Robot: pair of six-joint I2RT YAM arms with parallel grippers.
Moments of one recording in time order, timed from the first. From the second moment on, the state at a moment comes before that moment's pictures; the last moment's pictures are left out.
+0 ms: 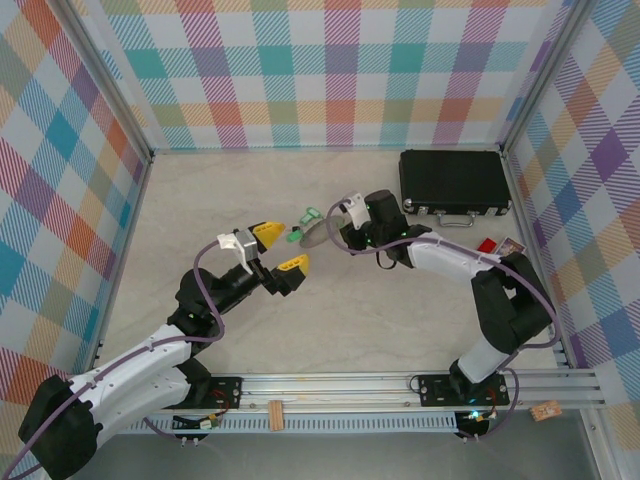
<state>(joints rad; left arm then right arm) -0.67 0.83 0.37 0.73 0.27 -0.29 0.56 1.61 0.99 -0.07 -0.18 -0.04</state>
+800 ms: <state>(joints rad) -0.67 0.83 0.36 0.73 0.27 -0.29 0.56 1.58 0.96 -0.35 -0.10 -0.03</state>
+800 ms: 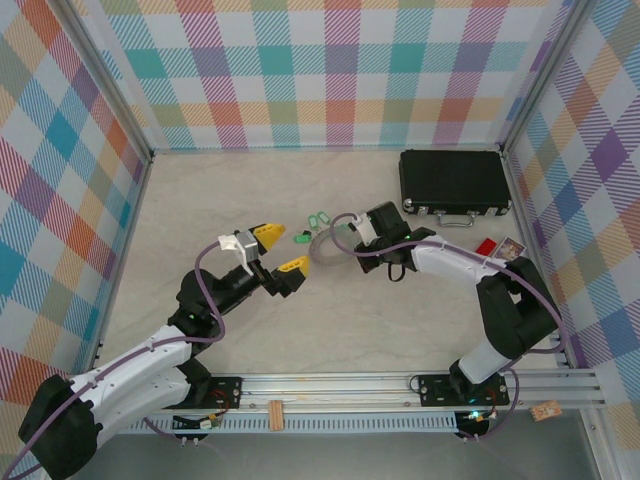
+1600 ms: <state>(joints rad) -0.67 0.82 0.35 0.73 0.27 -0.29 0.56 1.63 0.96 -0.53 -0.08 0.03</state>
